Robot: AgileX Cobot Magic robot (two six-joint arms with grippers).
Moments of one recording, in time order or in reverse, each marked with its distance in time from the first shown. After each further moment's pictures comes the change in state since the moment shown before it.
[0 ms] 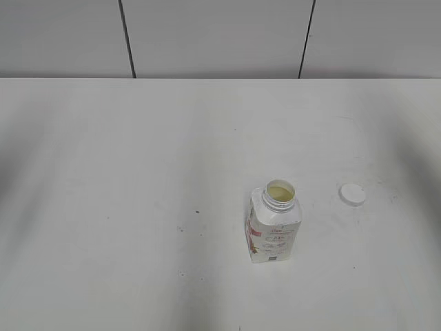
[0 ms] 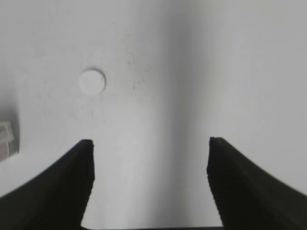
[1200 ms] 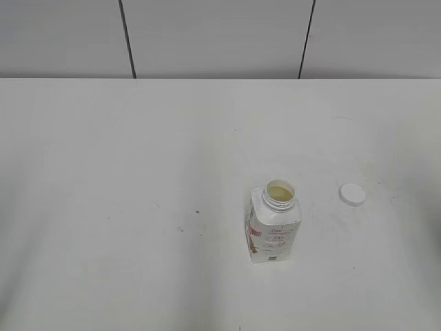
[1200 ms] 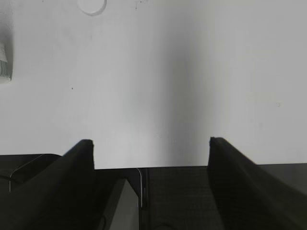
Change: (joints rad) left arm 0.000 -0.687 0.535 -0.146 -0.072 0.000; right arm 0.000 -0.568 0.550 0.009 -0.050 -0.011
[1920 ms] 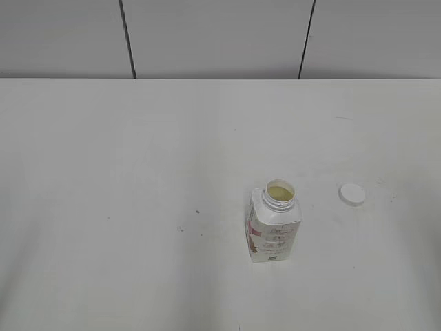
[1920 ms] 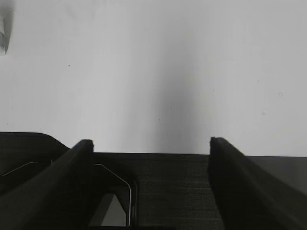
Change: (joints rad) left arm 0.000 -0.424 0.010 0.011 0.011 0.000; right arm 0.000 -0.323 0.228 0.000 -0.032 -0.065
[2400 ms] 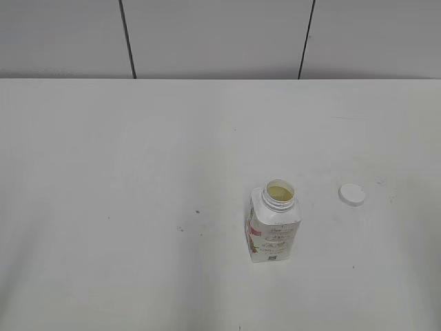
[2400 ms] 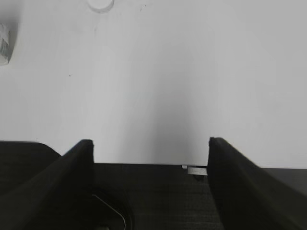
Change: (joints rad) left arm 0.000 -0.016 0.000 0.000 0.003 0.000; right arm 0.000 -0.211 0.101 0.000 -0.033 -0.013
